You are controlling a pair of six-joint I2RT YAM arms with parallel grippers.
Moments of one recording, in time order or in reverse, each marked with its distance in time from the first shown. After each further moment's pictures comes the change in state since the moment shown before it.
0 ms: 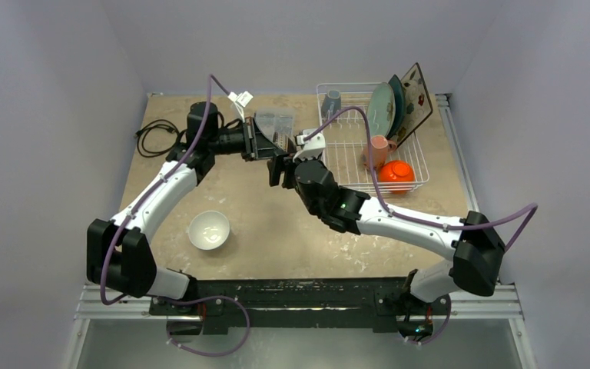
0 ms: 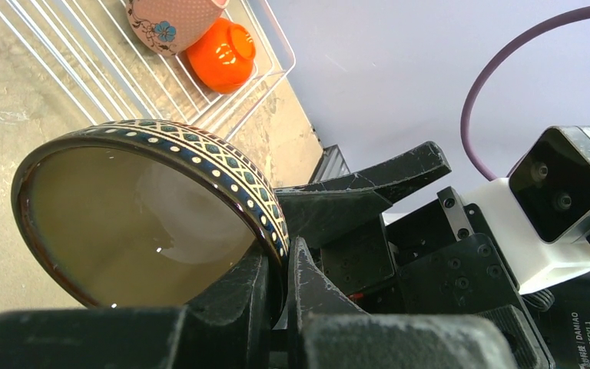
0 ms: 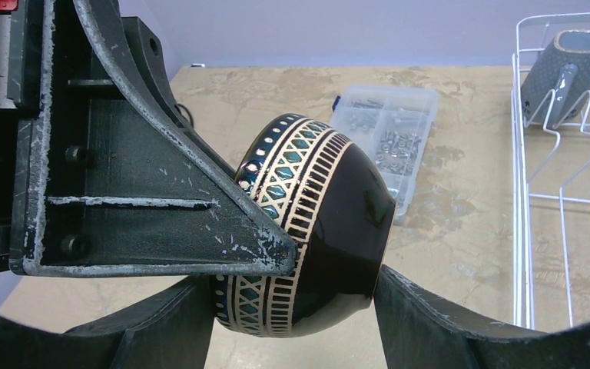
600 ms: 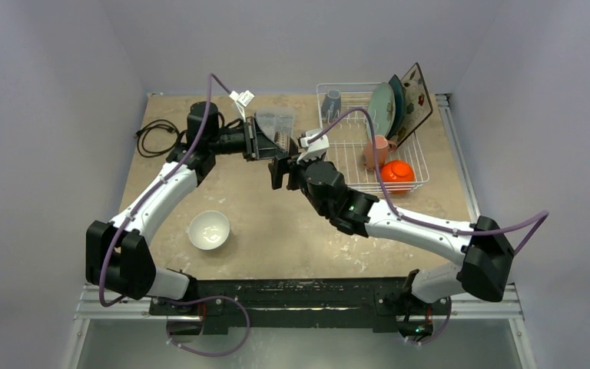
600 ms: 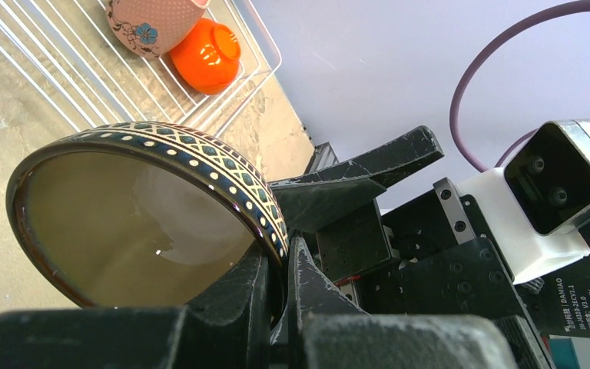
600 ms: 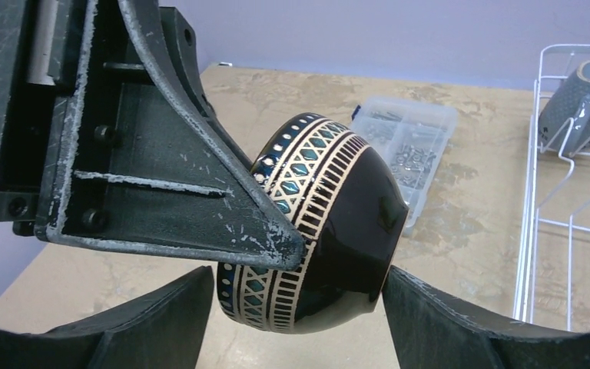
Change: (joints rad) left arm -0.010 -0.010 0.000 0.025 0.013 -0.008; right arm -0.019 -0.063 -0.058 0.049 -0.114 -0.084
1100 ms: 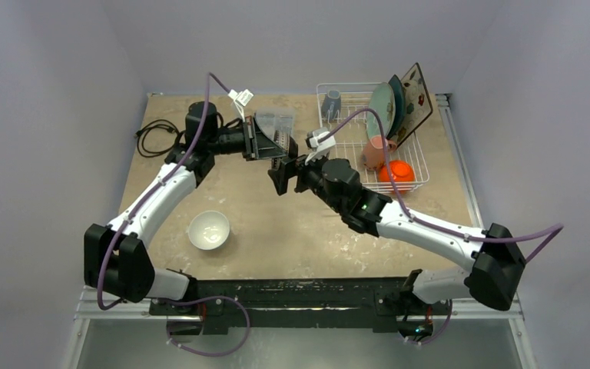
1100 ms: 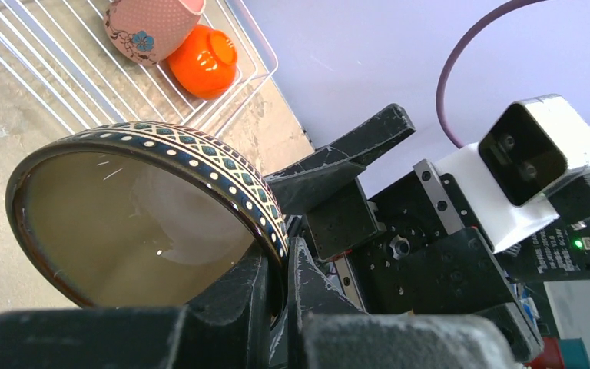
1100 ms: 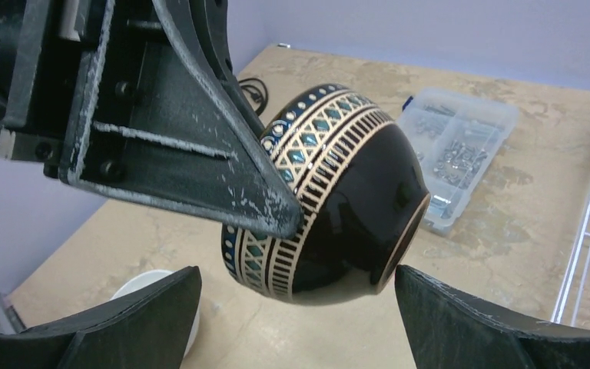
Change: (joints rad) left arm -0.001 -0.020 0.000 0.003 -0.007 0.004; right arm -0.096 -0.092 -0.091 0.023 -0.277 -0.005
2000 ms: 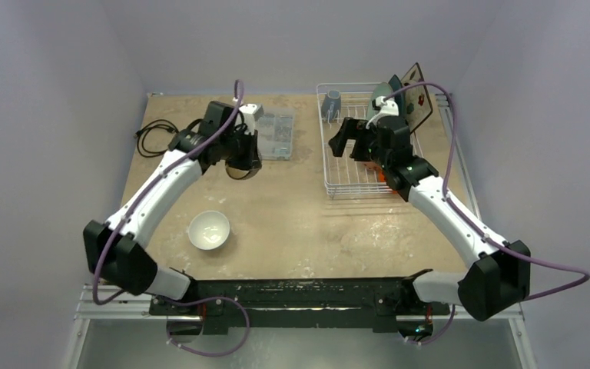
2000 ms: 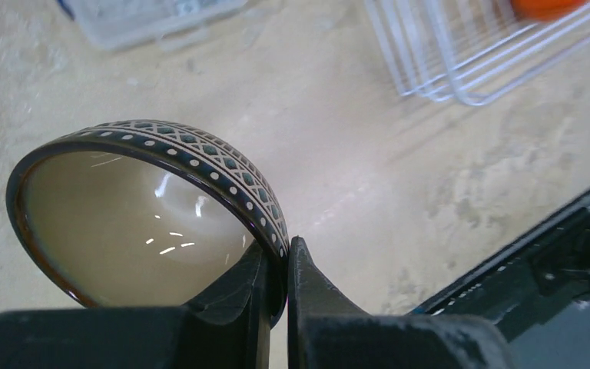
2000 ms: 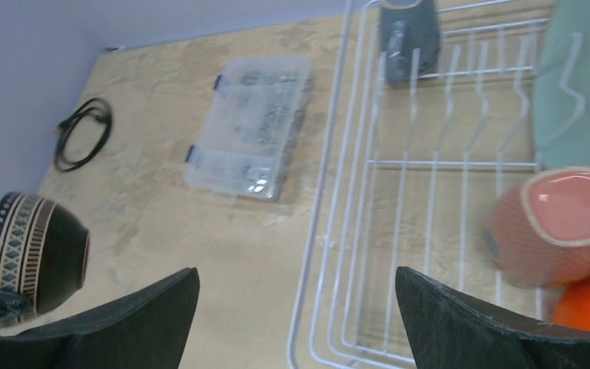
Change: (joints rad) left arm -0.111 0.131 0.296 -0.823 -0.764 0.567; right arm -0.526 -0.020 0.144 -0.445 -0.186 0.118
